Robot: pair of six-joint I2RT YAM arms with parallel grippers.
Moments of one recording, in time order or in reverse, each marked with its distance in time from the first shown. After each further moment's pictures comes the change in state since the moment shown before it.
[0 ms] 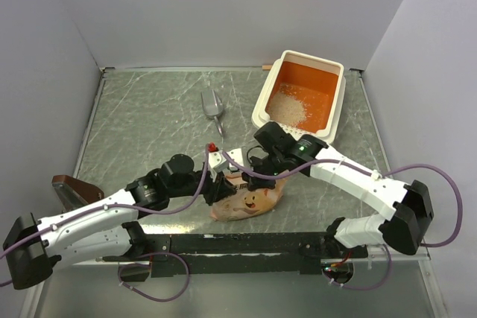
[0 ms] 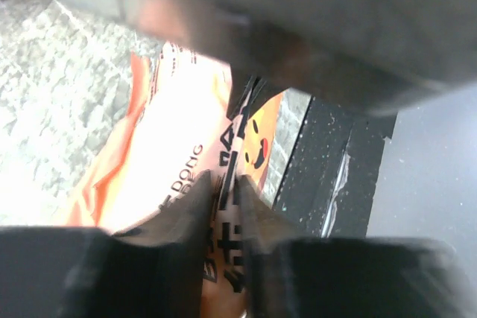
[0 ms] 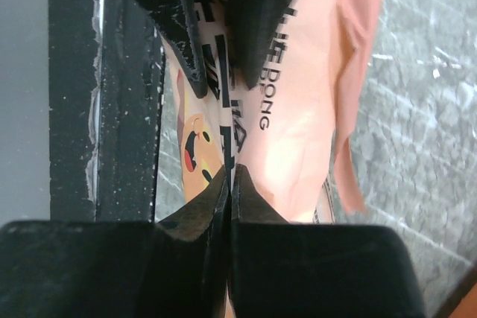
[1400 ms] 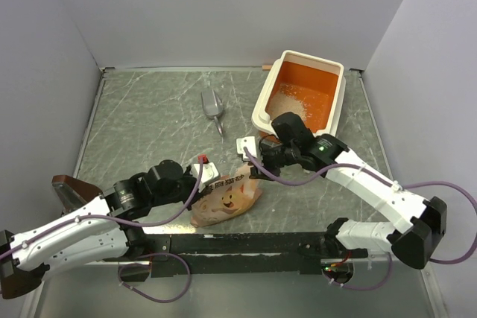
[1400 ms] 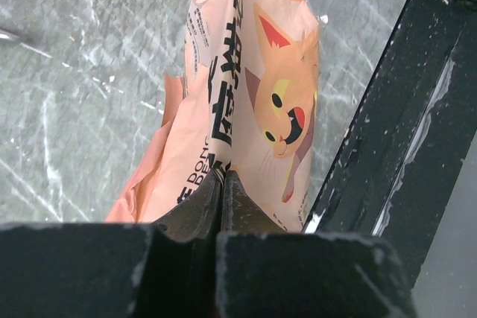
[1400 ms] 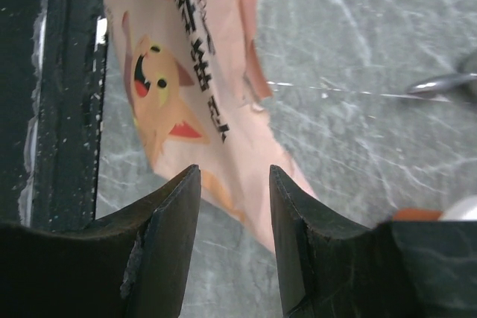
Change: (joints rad) left arm -0.044 -0.169 0.108 -0.445 -0.238 0.263; right arm -0.092 -0.142 -0.024 0.121 -0.009 -0.065
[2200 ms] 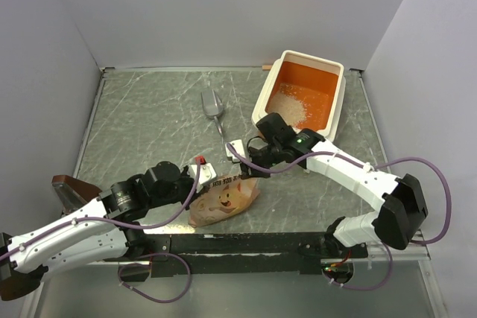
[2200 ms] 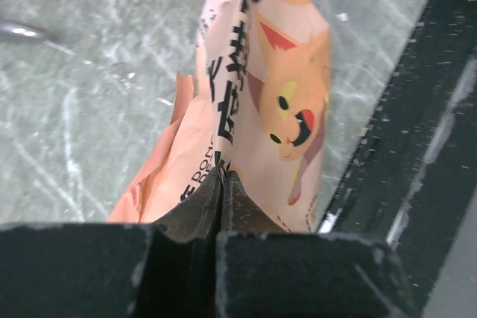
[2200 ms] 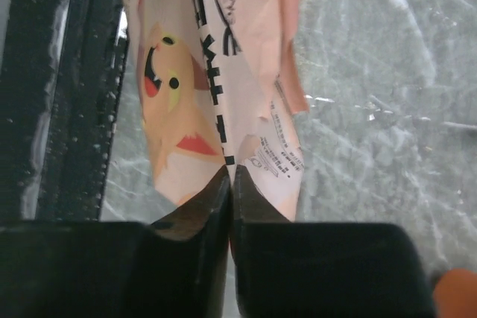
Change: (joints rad) left arm -0.001 -0.040 -0.010 -0.022 -0.035 0.025; right arm 0.000 0.188 0.002 0.027 -0.111 -0.069
